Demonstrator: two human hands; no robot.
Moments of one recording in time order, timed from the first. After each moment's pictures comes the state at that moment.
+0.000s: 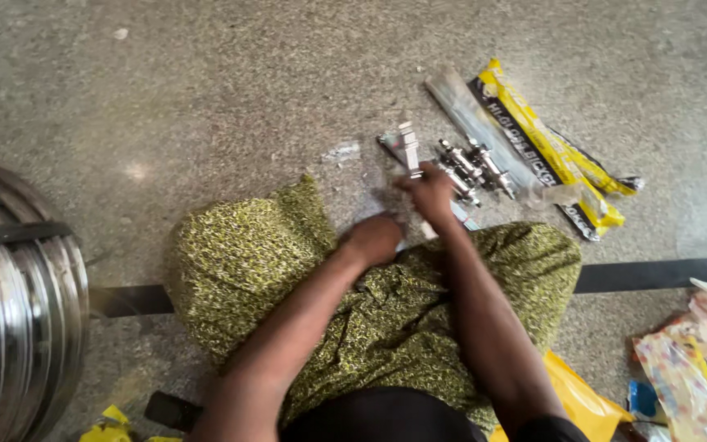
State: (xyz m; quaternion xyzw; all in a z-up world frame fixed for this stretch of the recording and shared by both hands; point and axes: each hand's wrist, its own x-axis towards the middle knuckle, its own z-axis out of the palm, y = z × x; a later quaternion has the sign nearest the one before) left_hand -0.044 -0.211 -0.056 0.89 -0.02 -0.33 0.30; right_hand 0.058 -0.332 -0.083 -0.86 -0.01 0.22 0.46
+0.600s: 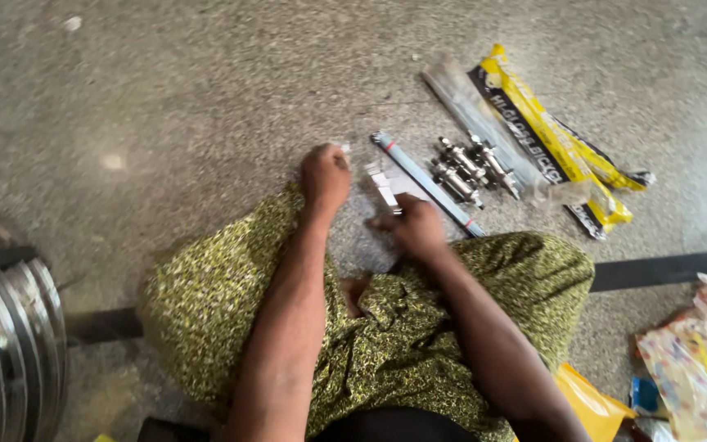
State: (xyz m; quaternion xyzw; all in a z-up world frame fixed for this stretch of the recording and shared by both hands) left_hand 0.026 -0.120 -0.133 0.90 0.25 0.04 0.37; right_hand 0.014 -0.325 -0.065 -0.88 -0.04 0.32 0.34
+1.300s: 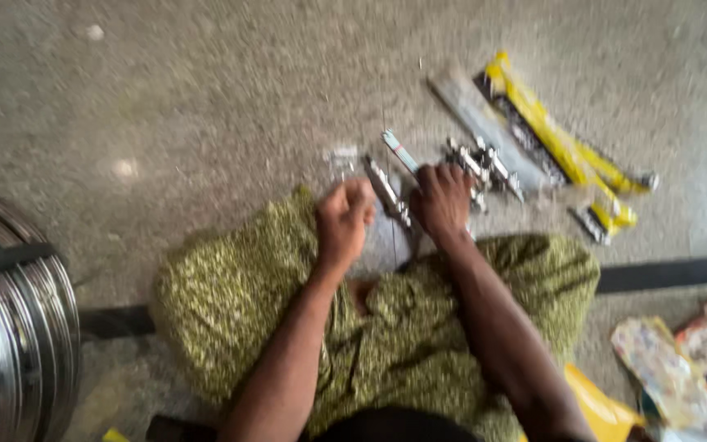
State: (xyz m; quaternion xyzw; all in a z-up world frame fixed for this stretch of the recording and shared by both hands) left_hand -0.052 -0.170 -0.054 0.68 0.19 0.13 0.69; right_hand 0.052 -0.335 -0.076 -0.93 -0.30 -0.14 0.16
